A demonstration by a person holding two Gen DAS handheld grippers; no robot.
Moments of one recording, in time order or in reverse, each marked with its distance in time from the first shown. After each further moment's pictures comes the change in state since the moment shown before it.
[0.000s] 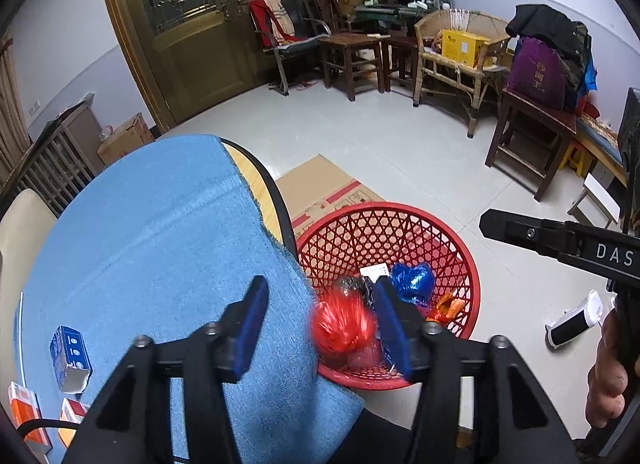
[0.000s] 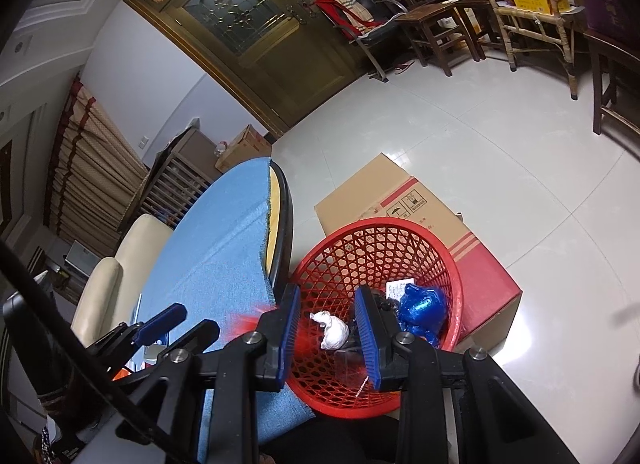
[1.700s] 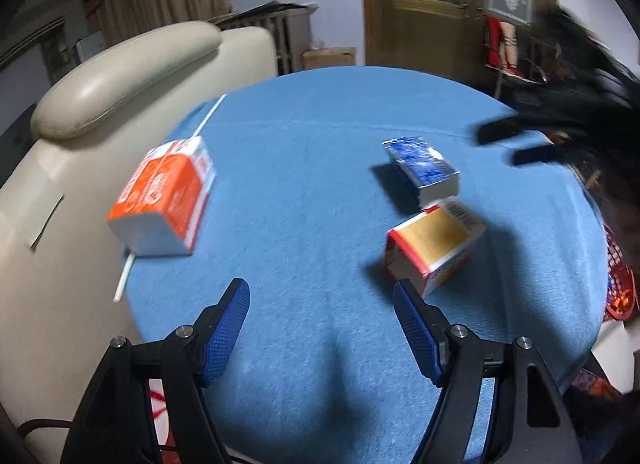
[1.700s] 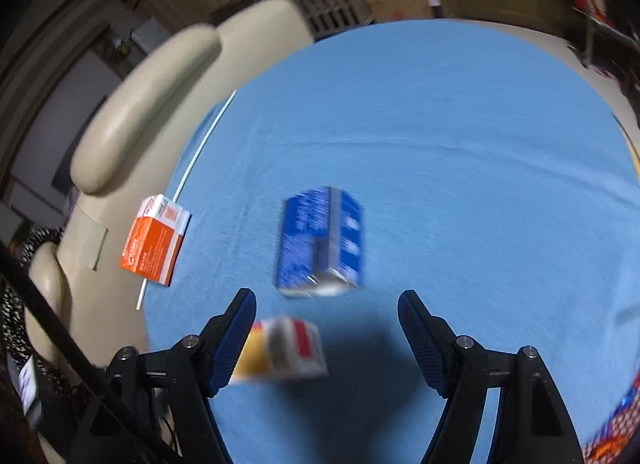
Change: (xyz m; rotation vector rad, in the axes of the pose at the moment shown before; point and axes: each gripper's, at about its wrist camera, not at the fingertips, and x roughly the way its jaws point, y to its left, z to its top) left arm -0.123 0.299 -0.260 -0.584 0.040 0.401; right arm 0.244 0.397 -0.126 -0.626 0.557 0.144
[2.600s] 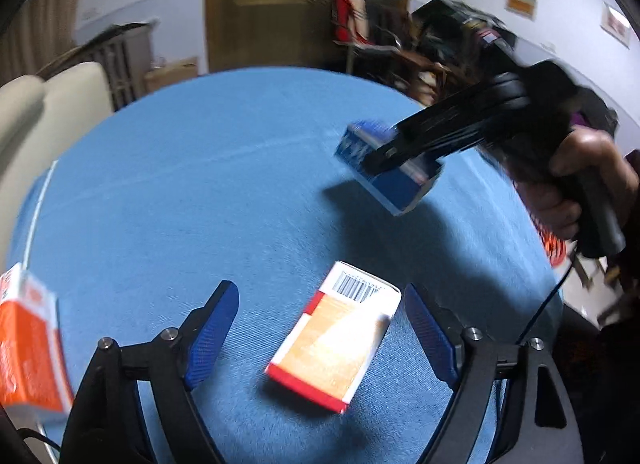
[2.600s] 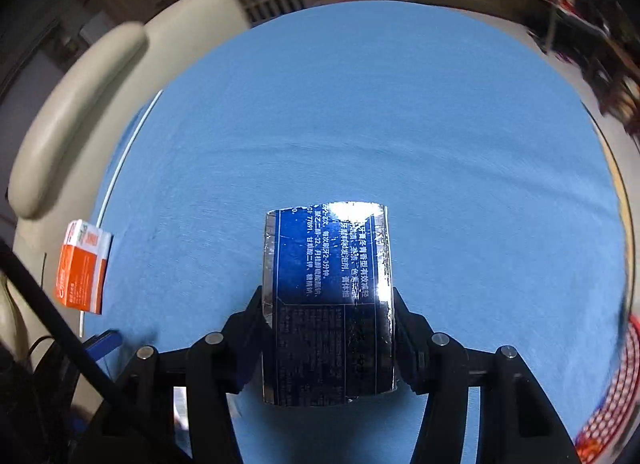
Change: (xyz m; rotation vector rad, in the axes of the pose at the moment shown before) left arm 0.083 -0.044 0.064 0.342 0.034 -0.482; right arm 0.025 -0.067 0.009 0.108 0.041 -0.173
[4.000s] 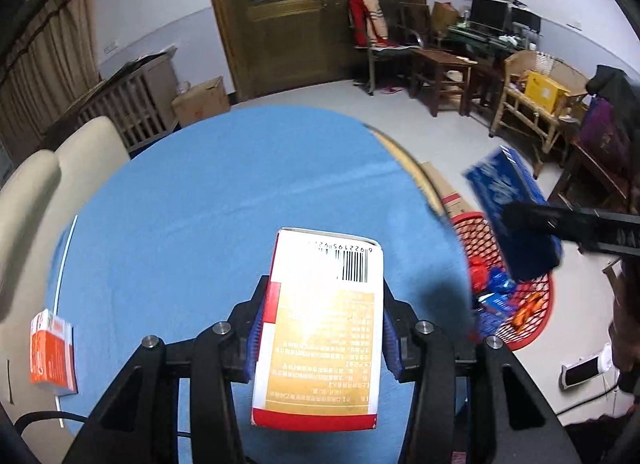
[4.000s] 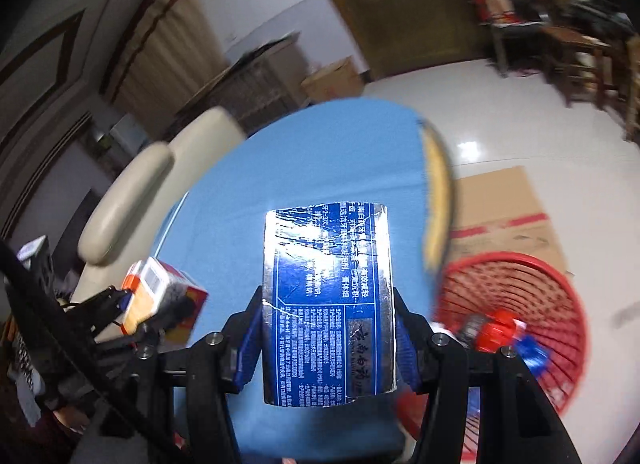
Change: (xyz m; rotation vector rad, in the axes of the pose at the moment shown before) left arm 0.016 -0.223 0.105 0.014 -0.024 0.240; right arm -0.211 -0.219 -0.147 0.144 -0.377 0.139
